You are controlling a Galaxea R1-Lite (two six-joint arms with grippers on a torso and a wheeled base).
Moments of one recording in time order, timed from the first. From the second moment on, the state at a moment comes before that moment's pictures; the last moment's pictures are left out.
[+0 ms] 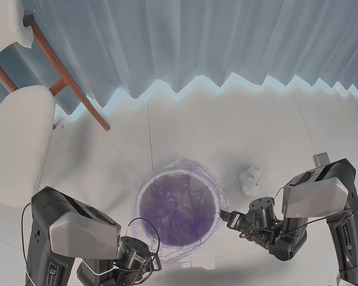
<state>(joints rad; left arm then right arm) -0.65 2.45 -0.33 -1.35 0.24 -0.62 0.56 2.48 -0.63 -1.33 -0.18 0.77</state>
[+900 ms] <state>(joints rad) -0.63 2.53 -0.30 -1.54 0.30 -0.70 0.52 2.45 -0.67 -1.19 -0.18 0.90</state>
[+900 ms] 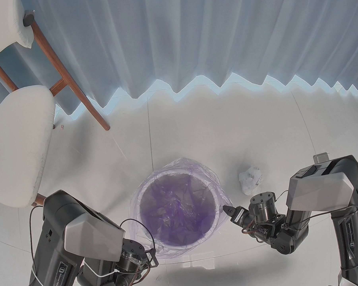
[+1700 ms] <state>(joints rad) -0.69 1.87 -0.02 -1.53 0.33 -0.81 0.56 2.15 -0.31 -1.52 -0.18 0.91</state>
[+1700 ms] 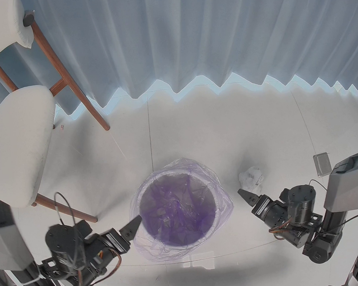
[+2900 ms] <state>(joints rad) -0.48 1.14 -0.02 -1.22 0.40 -0.76 0.47 1.36 -0.02 -1.40 -0.53 0.88</state>
